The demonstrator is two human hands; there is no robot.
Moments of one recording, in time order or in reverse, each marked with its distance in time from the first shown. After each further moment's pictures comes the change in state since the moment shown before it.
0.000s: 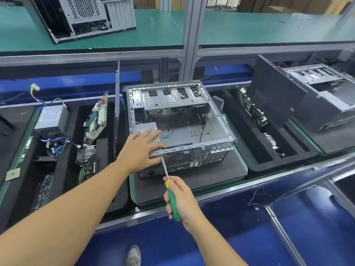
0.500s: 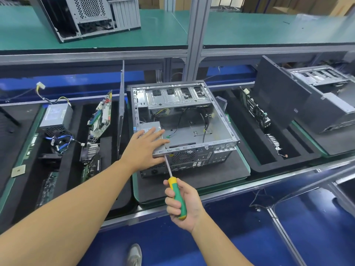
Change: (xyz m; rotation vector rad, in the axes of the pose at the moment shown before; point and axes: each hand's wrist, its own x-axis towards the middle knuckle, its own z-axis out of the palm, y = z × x) left_hand 0.000 0.001 -0.003 0.021 -0.008 -0.018; right_hand 0.003 0.002 -0.001 0.797 -0.256 0.300
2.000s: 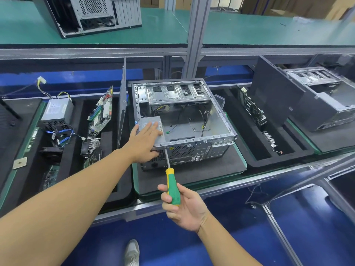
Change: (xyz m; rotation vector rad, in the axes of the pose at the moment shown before) left_hand -0.004 -0.001 -0.007 -0.094 -0.194 -0.091; right_hand -0.013 0.016 -0.029 -0.034 -0.265 0.101
